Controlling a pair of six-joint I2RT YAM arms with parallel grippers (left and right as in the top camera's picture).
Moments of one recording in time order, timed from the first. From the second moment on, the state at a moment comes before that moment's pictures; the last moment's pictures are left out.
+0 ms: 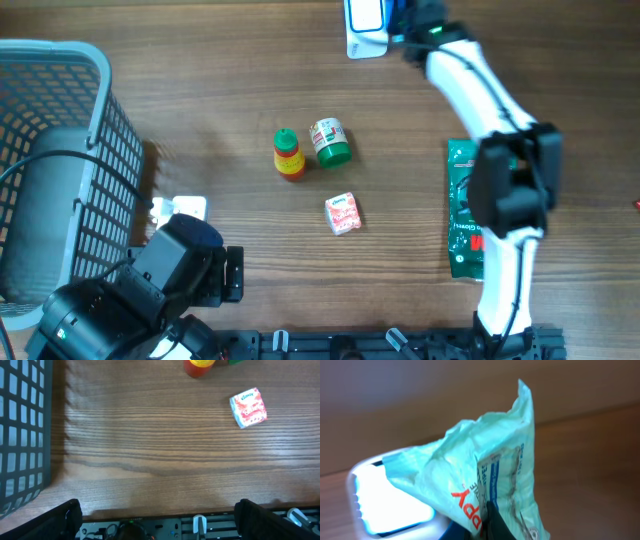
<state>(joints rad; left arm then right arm) -0.67 0.83 1.26 -1.58 -0.24 -0.59 0.21 2.24 1.98 -0.41 0.33 0.33</state>
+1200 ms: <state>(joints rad) -0.67 0.83 1.26 -1.59 -0.24 -0.59 -0.50 1.71 1.86 -0.85 -0.19 0.34</state>
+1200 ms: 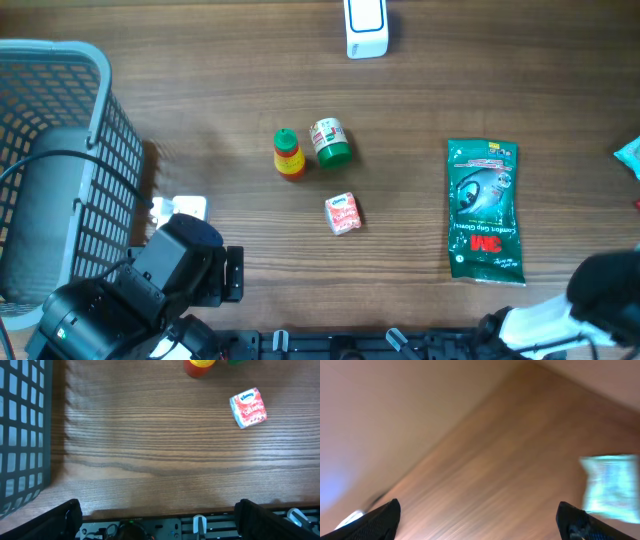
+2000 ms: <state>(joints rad) -0.67 0.83 1.26 -1.59 -0.24 -0.59 0.57 1.67 1.27 -1.02 -0.33 0.84</state>
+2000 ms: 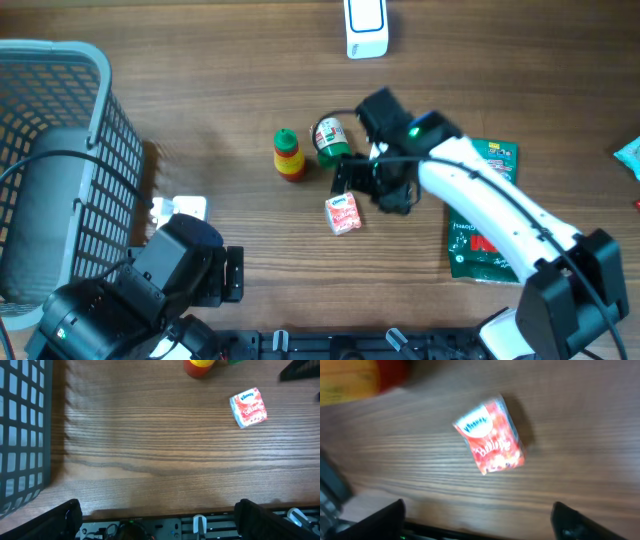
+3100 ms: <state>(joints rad) -0.67 0.83 1.26 -1.58 -0.24 -0.59 0.68 1.76 0.96 -0.49 -0.22 1.30</state>
